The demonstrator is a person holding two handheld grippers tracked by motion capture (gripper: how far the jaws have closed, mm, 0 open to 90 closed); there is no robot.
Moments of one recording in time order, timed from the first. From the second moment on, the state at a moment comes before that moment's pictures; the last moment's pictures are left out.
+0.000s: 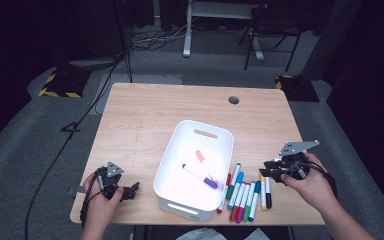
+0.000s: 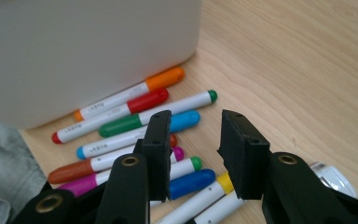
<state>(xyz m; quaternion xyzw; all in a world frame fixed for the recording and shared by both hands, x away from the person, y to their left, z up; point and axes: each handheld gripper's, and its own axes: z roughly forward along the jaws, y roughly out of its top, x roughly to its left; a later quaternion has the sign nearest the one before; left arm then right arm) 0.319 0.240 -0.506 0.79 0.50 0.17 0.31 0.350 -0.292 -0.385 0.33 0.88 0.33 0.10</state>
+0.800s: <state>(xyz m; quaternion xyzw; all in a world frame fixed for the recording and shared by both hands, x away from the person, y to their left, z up) 0.319 0.240 -0.506 0.79 0.50 0.17 0.31 0.336 -0.329 -0.458 0.41 0.85 0.32 0.11</state>
